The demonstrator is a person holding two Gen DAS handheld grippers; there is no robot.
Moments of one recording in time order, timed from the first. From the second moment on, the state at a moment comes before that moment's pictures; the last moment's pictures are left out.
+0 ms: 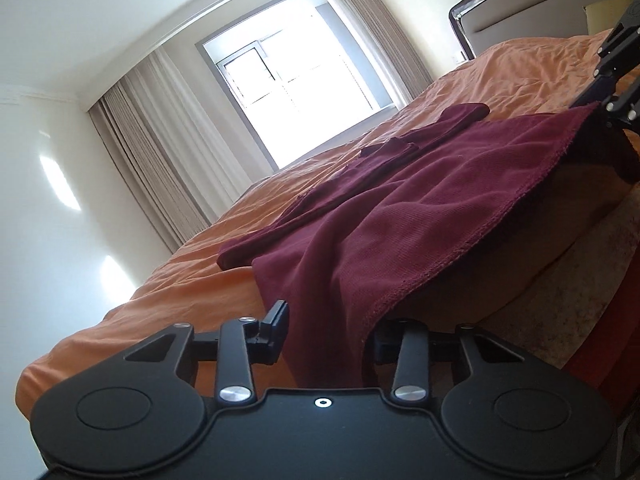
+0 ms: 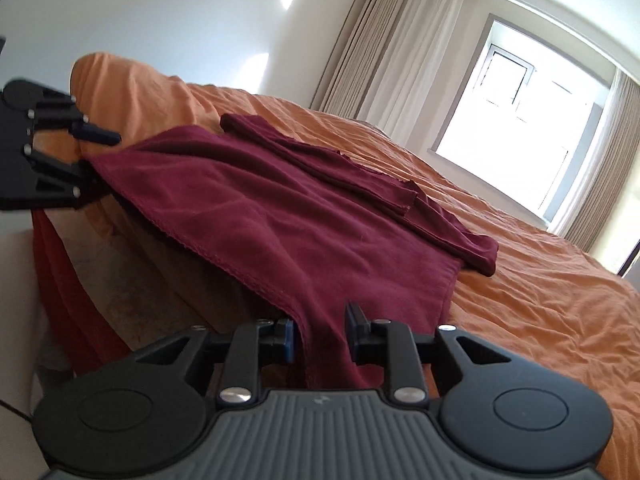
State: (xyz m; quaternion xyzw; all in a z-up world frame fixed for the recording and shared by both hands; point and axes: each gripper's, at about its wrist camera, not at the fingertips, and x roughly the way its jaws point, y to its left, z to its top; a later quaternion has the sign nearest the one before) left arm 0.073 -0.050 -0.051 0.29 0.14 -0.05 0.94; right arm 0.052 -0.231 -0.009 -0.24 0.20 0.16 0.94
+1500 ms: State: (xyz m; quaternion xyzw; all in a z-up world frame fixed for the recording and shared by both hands) left arm 0.028 -0.030 0.124 0.15 0.08 -0.19 0.97; right arm -0.020 -0.272 0.091 -0.10 0.10 0.22 0.97
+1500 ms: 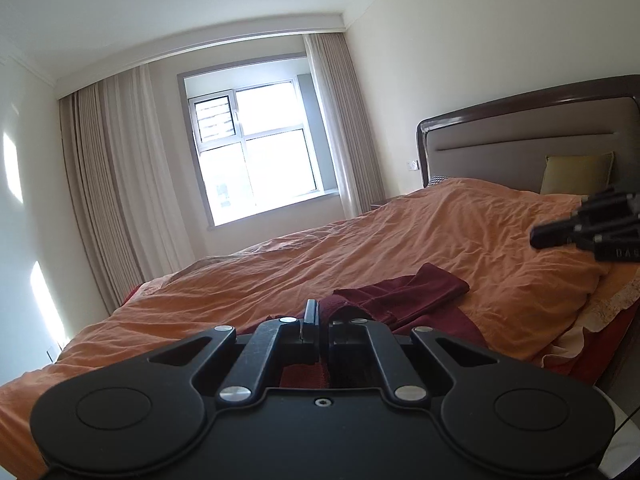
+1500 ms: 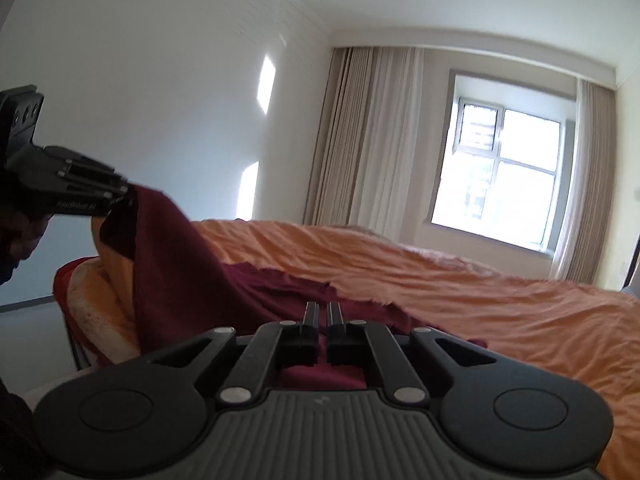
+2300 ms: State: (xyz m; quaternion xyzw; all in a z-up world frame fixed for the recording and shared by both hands) left arm 0.065 -0.052 0.175 0.12 0.09 -0.23 0.96; right arm -0.022 -0.144 0.017 -0.20 0.06 0.07 0.98
